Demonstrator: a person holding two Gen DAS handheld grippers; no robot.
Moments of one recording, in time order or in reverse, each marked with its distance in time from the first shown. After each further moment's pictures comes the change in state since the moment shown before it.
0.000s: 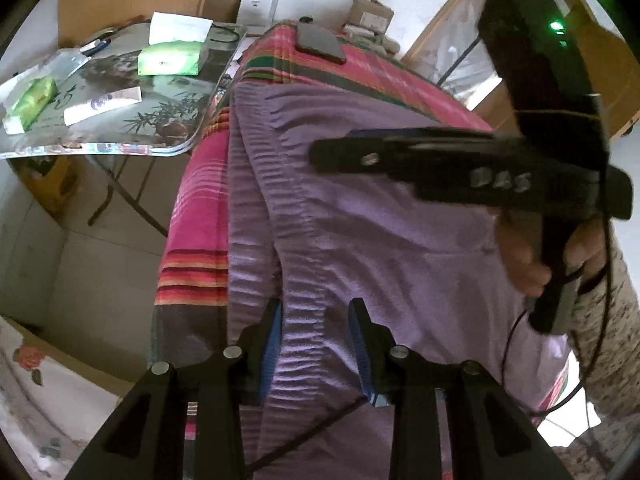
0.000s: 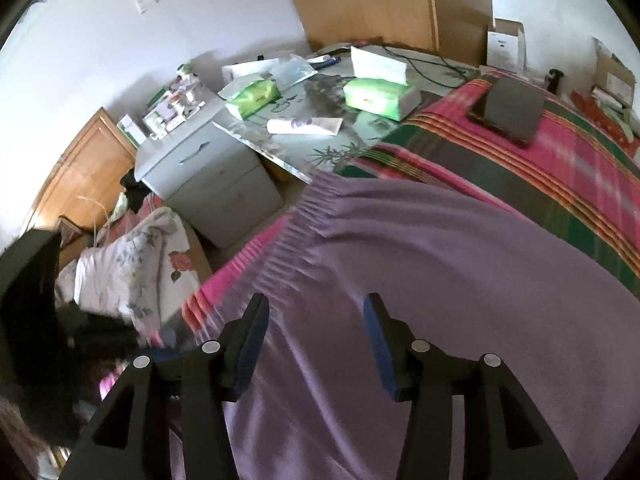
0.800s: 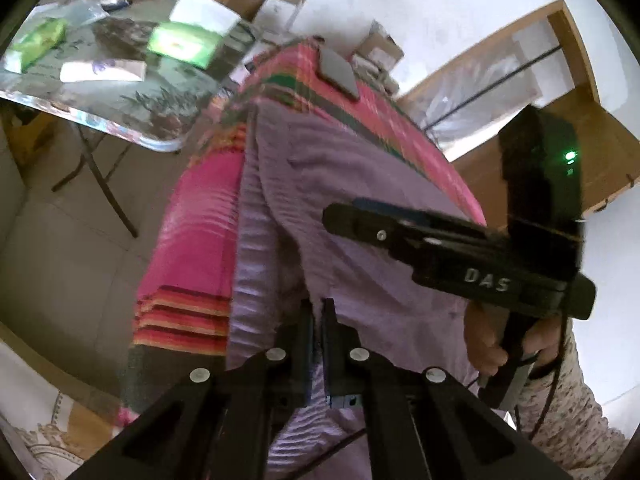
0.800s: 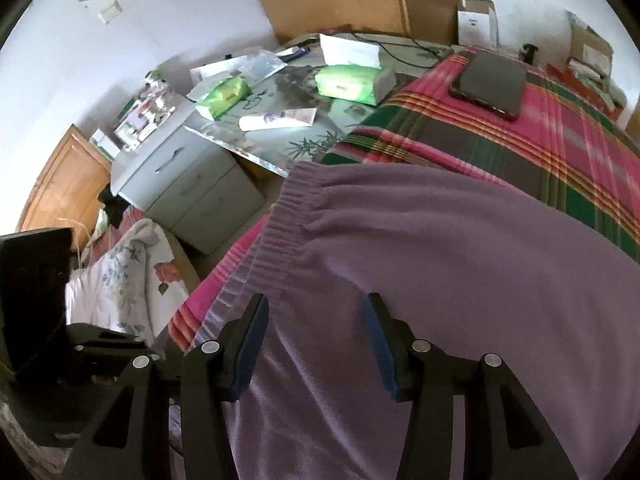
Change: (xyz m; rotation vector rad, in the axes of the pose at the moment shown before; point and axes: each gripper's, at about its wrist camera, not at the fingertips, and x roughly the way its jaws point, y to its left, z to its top) left arm -0.001 0.039 0.021 -0.182 -0.081 -0.164; right arm 0.012 -0.006 0.000 0.111 0.021 -0.058
